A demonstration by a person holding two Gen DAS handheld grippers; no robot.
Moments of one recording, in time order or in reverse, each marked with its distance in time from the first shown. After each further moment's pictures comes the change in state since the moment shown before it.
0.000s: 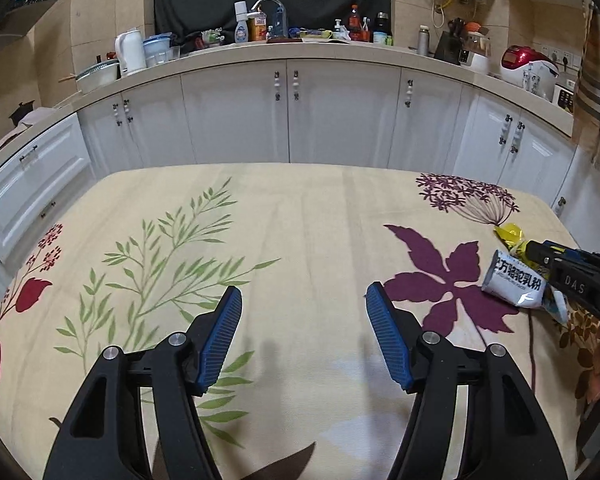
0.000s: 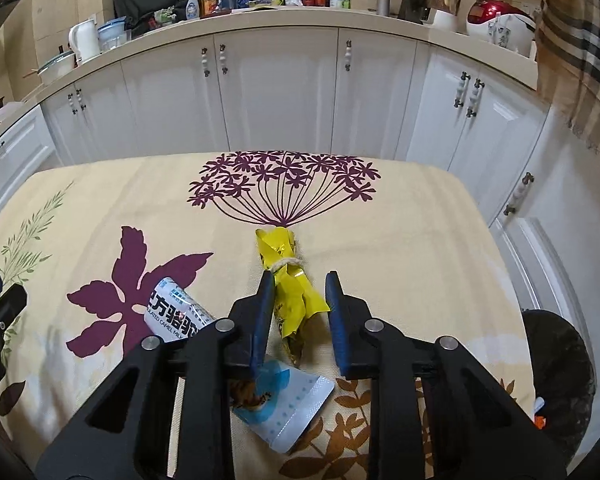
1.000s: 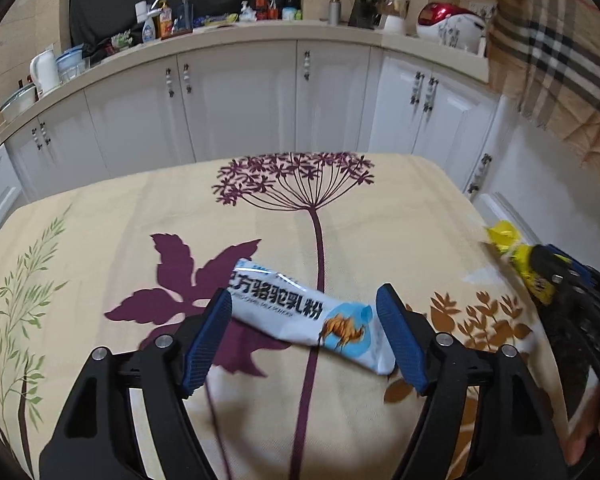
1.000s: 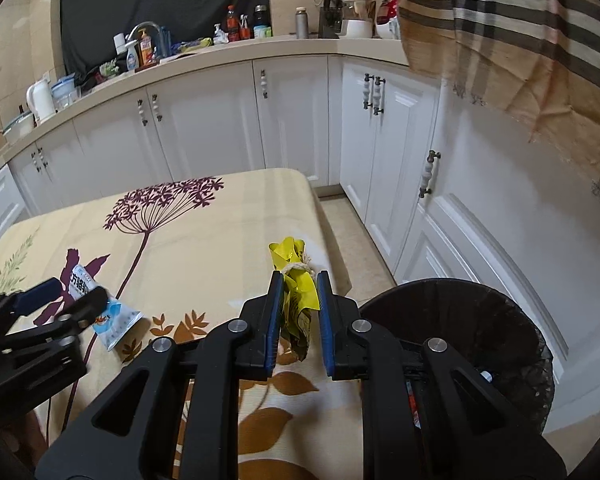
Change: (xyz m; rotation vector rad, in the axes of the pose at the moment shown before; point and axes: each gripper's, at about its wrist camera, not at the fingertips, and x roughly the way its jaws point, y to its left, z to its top) left arm 0.022 -0.167 0.013 0.135 0.096 -0.177; right arm -0.064 -0.124 -0.040 0.174 -0.113 -0.104
